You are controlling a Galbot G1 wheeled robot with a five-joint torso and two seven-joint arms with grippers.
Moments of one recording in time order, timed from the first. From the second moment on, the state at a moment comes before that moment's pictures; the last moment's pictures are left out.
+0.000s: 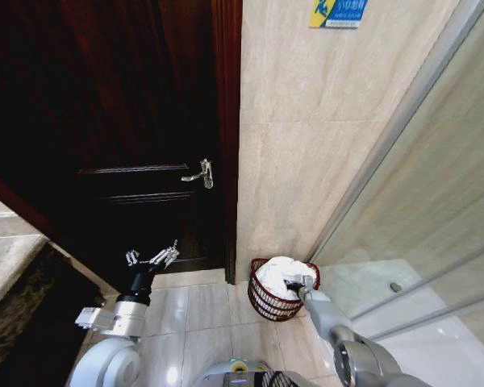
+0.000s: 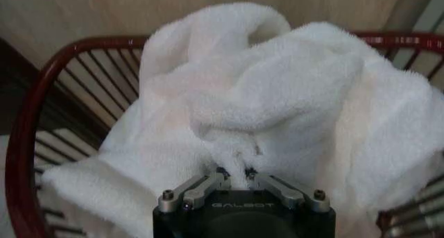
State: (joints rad) left arm 1.72 -1.38 -0.65 -2.40 -0.51 0.00 0.05; right arm -0.68 1.40 0.70 0.31 -0.06 0.01 -0.36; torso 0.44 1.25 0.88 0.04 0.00
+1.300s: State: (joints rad) left arm 1.72 -1.38 -0.65 -2.40 -0.51 0.00 0.05; right arm -1.22 1.25 0.63 1.29 0.26 -0.09 -0.35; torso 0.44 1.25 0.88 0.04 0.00
